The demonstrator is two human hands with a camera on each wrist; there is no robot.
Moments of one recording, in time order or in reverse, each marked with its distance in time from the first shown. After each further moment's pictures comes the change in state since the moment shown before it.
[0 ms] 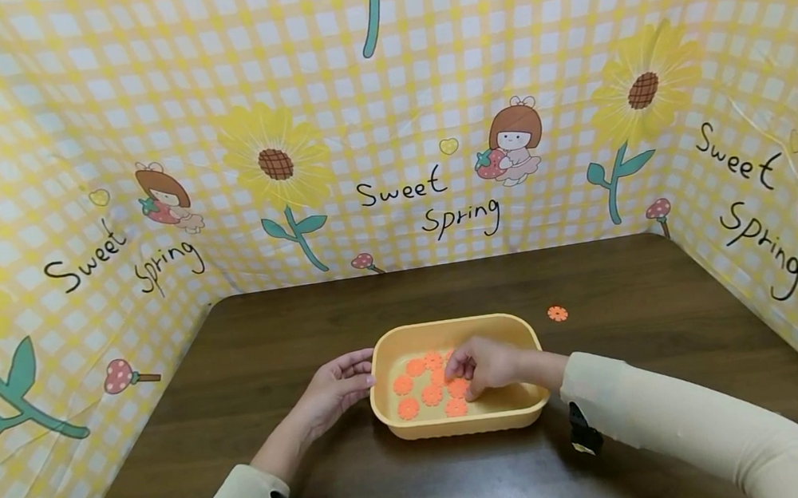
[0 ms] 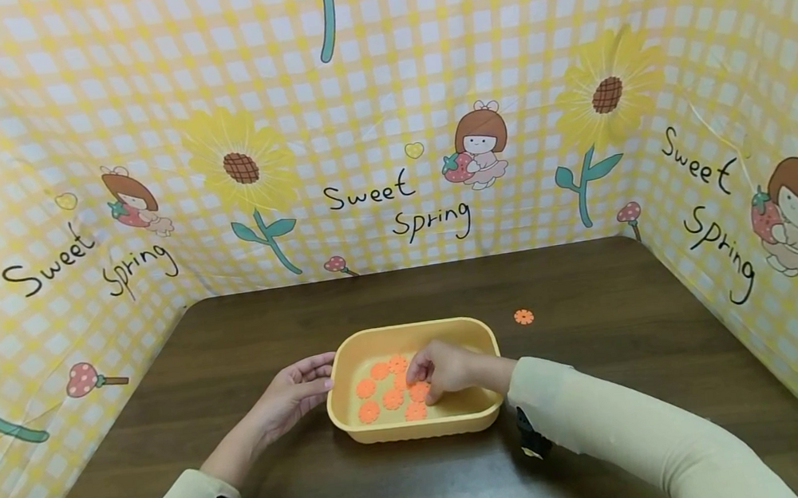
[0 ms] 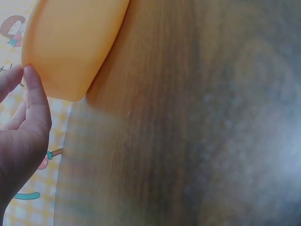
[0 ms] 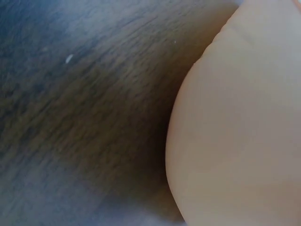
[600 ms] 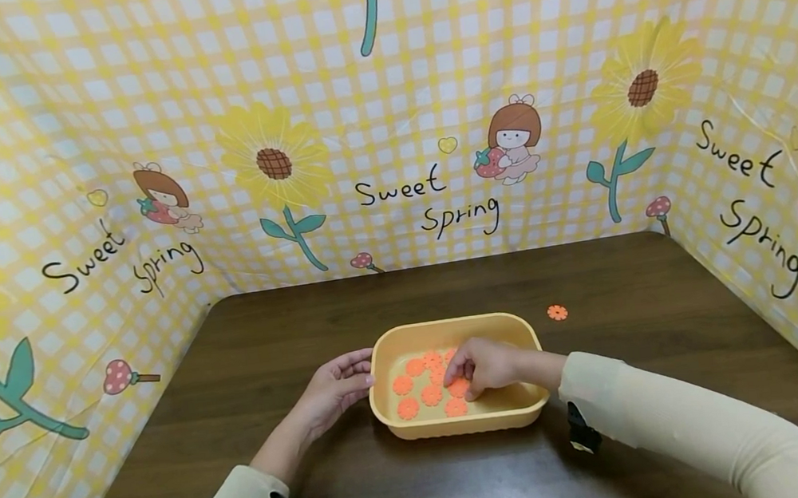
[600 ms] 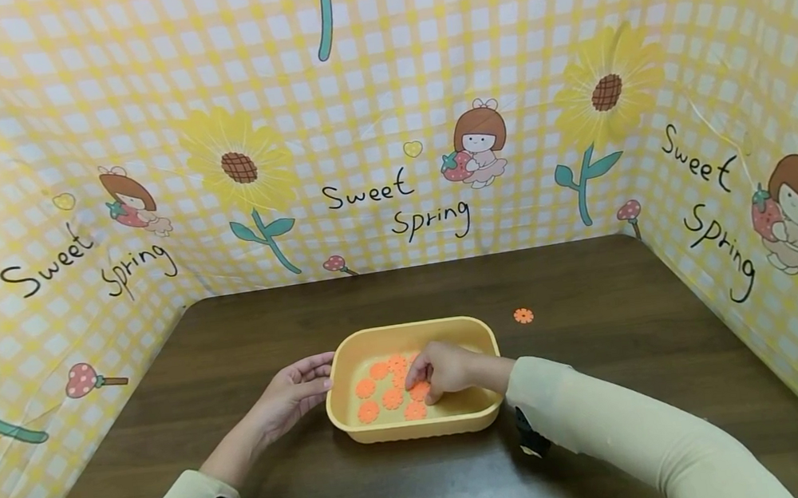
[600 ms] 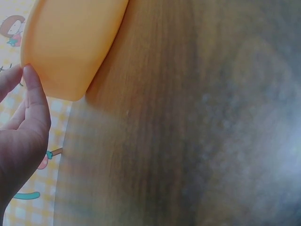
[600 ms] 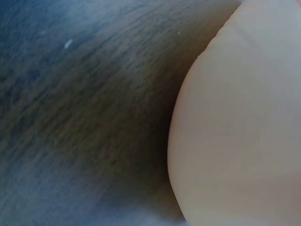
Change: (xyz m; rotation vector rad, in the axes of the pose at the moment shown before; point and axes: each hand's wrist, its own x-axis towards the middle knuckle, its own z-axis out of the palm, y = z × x) left_hand 0.002 -0.002 0.000 -0.002 -0.008 0.014; right_hand 0.004 0.004 -0.001 -0.133 -0.010 0.016
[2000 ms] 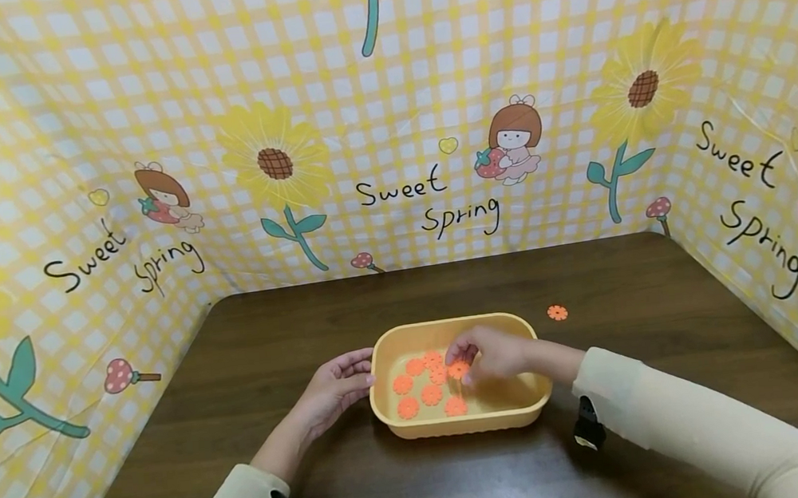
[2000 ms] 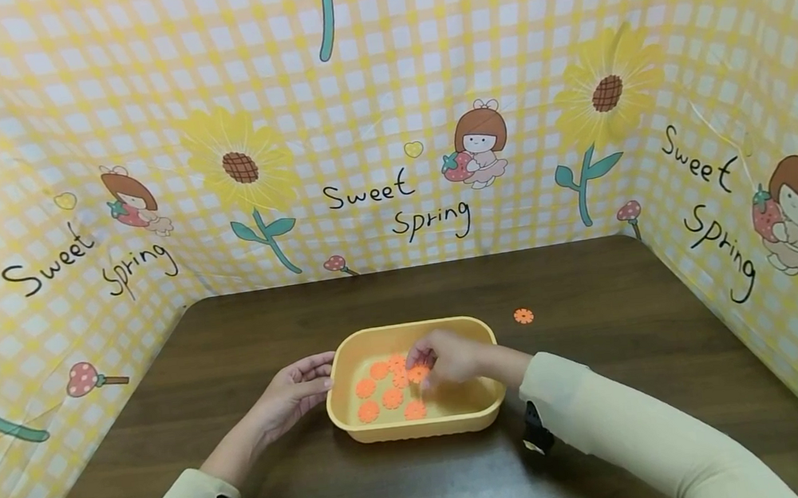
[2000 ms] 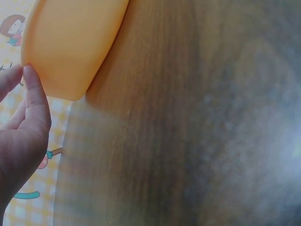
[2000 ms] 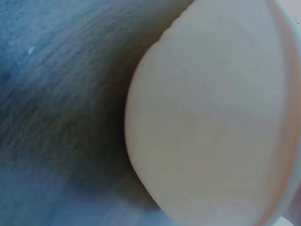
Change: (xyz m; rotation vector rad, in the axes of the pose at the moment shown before) left_hand -0.001 0.001 0.000 0.010 -0.005 0.010; right_hand -0.009 -0.008 -0.017 0.011 0.039 -0.134
